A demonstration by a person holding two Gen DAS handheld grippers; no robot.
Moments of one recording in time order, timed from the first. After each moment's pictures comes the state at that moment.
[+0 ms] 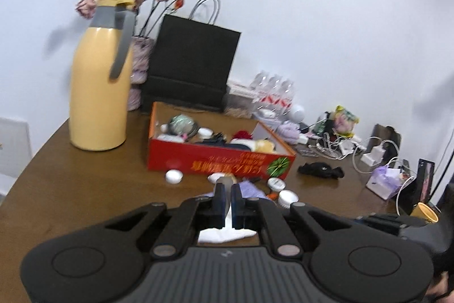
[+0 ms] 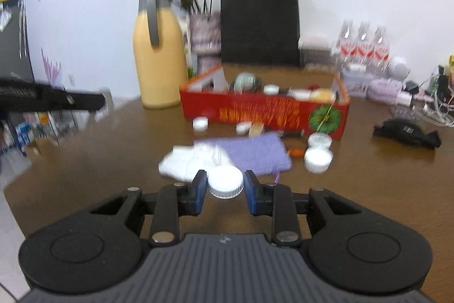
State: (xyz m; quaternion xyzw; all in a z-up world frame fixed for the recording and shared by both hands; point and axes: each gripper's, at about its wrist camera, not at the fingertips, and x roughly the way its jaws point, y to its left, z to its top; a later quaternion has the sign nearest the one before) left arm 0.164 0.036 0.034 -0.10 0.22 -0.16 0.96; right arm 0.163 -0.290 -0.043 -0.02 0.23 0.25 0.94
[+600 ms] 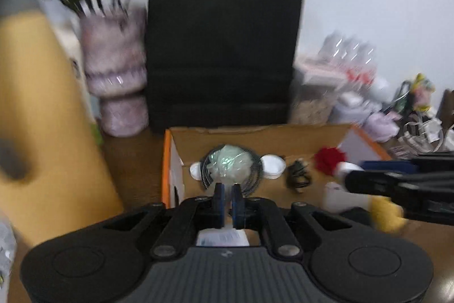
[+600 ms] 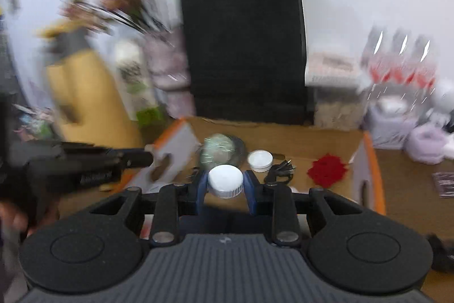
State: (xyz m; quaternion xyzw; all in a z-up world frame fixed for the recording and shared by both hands) left arm 0.500 0.015 0.019 0.00 0.34 -0.09 0.94; right arm 0.495 -0.208 -0.016 0.01 0.34 0.24 0.91
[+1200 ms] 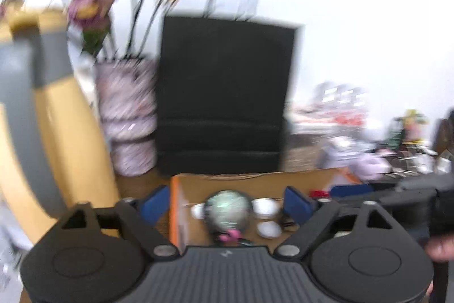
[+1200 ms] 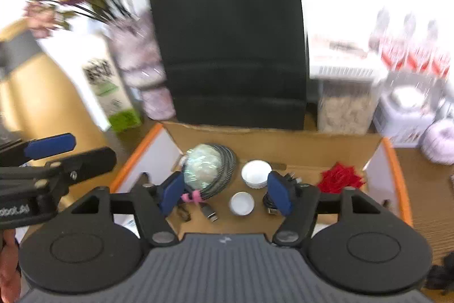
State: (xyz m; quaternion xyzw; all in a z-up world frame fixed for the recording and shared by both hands) left arm 0.438 0.020 0.077 -0.01 0.23 -0.11 0.97; right arm 0.489 -0.212 0.002 0.01 0.32 0.24 0.92
